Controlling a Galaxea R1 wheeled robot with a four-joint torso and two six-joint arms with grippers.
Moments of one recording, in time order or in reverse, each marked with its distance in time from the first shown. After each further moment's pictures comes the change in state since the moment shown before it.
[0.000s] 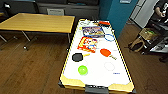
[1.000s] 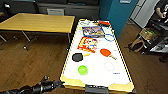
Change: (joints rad) left arm -0.391 -0.031 0.090 -0.001 0.179 -0.413; right arm -0.050 0.309 -0.382 -0.031 -0.007 -0.009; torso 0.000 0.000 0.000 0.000
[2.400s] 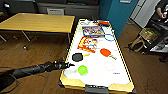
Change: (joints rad) left arm -0.283 0.408 -0.451 0.115 0.261 -0.056; right arm 0.033 0.068 -0.068 -0.003 -0.070 0.003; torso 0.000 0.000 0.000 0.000
